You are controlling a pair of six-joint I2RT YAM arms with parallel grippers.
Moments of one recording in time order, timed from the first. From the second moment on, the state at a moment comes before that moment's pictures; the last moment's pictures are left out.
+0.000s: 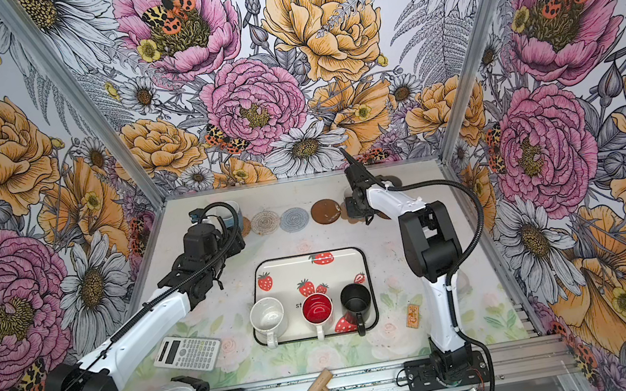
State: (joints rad) left arm -0.35 1.25 0.84 -0.08 -0.27 -0.48; right arm 0.24 2.10 1.67 -0.69 0.04 0.23
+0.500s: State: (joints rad) left arm -0.35 1.25 0.84 -0.08 -0.27 -0.48; right arm 0.24 2.06 1.62 -0.66 0.04 0.25
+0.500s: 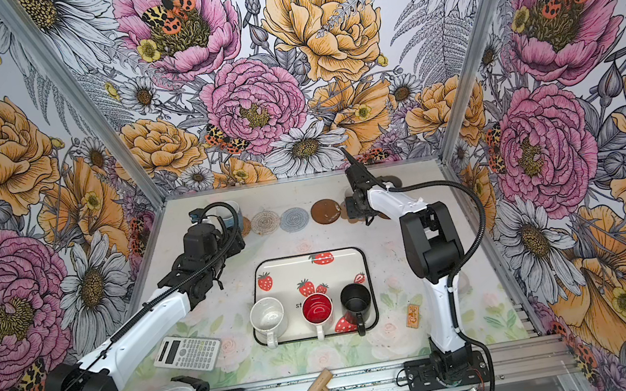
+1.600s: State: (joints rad) left arm -0.43 1.13 0.84 -0.17 -0.31 -0.48; right arm 0.63 1.44 1.30 -0.50 0.45 0.46
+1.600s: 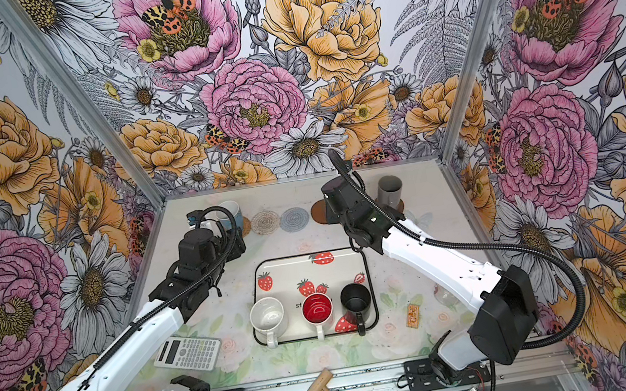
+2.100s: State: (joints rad) left arm -0.53 1.18 0.98 -0.29 -0.35 -0.45; right arm 0.64 1.40 1.15 -0.35 0.49 0.51
